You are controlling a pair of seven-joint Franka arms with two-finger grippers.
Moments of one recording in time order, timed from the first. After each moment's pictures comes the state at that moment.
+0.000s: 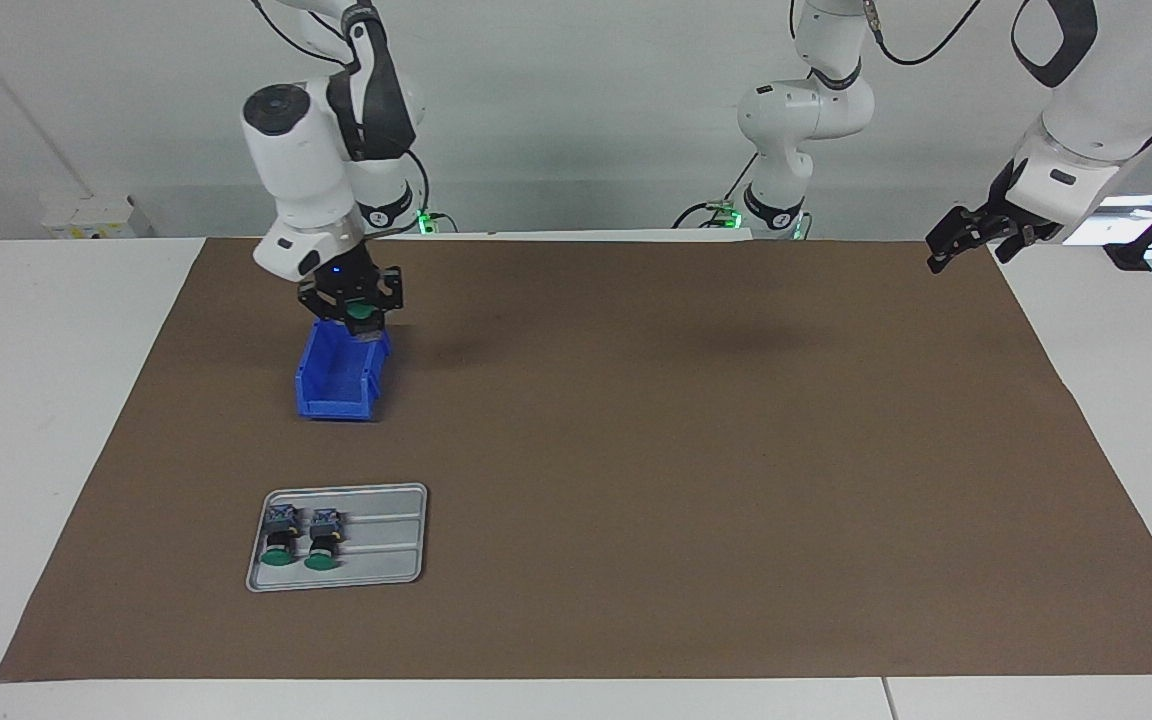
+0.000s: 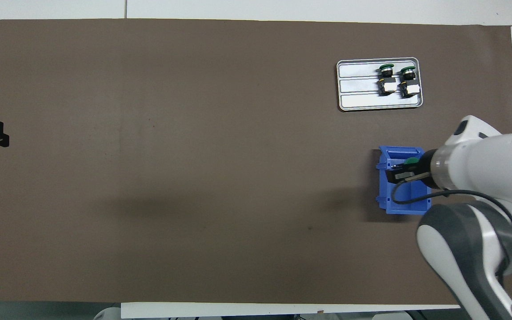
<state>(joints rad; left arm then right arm) 0.01 -0.06 -0.05 -1.65 0.03 1.47 -0.07 0.09 -0.29 -0.04 -2.36 0.04 2.12 -0.16</state>
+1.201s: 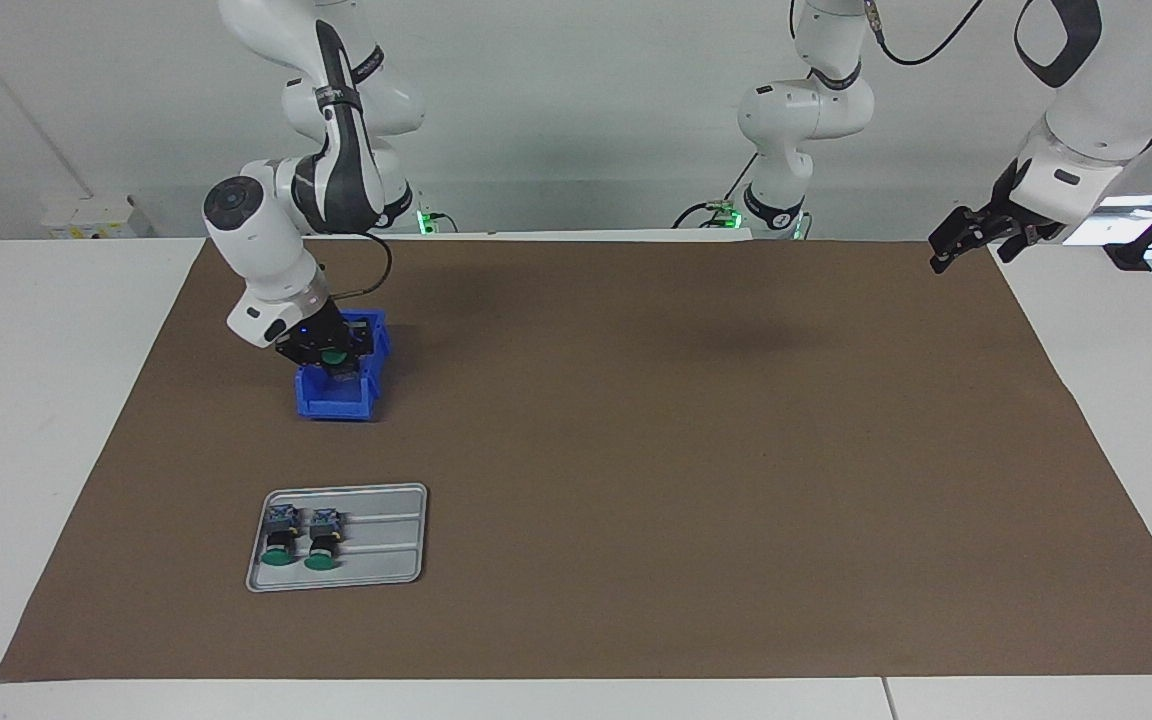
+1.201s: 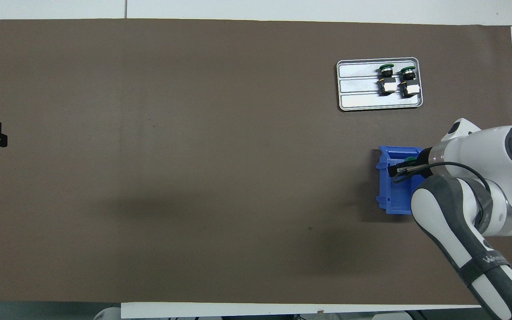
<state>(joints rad) 0.01 -0.06 -0.04 -1.65 0.03 1.47 -0.07 0.04 -0.07 -0.03 -2.39 0.09 2.30 -0.20</state>
